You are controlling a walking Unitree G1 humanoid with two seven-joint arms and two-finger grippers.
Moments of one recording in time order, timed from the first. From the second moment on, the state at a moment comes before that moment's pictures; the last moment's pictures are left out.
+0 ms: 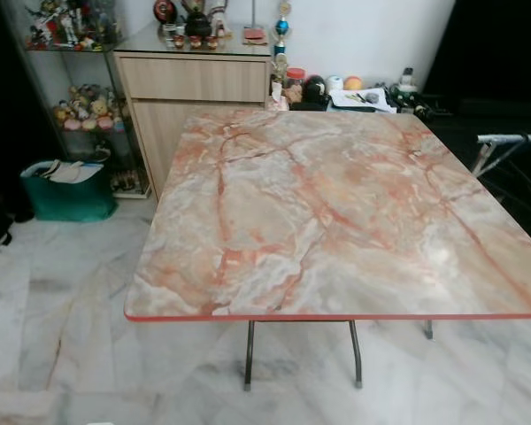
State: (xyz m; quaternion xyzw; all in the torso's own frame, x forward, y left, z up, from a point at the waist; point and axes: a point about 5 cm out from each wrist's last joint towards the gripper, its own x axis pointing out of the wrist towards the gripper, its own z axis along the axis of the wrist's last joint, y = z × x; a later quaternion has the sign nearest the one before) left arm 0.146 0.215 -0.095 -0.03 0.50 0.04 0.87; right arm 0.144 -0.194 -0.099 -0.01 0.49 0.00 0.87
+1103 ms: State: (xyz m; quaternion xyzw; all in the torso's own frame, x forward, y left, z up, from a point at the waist) left arm 0.149 0.219 -0.093 -0.02 0.49 0.05 0.87; right arm 0.146 -0.191 -0.098 -0.01 0.49 0.00 0.87
